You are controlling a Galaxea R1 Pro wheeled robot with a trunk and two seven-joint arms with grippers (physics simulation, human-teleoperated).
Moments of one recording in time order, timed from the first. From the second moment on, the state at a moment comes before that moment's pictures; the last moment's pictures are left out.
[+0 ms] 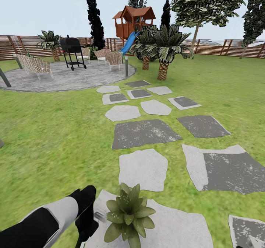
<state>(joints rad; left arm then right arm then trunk) -0.87 -0.06 -0.66 -0.04 -0.16 1.02 -0.67 -0.21 -0.03 -0.85 -1.30 0.97 1.04 0.94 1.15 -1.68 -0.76</state>
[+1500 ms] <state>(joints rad) -0.84 -0.06 -0.55 -0.04 -0.17 1.01 -0.66 -0.21 -0.03 -0.85 -1.30 0.97 1.04 0.94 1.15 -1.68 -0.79</state>
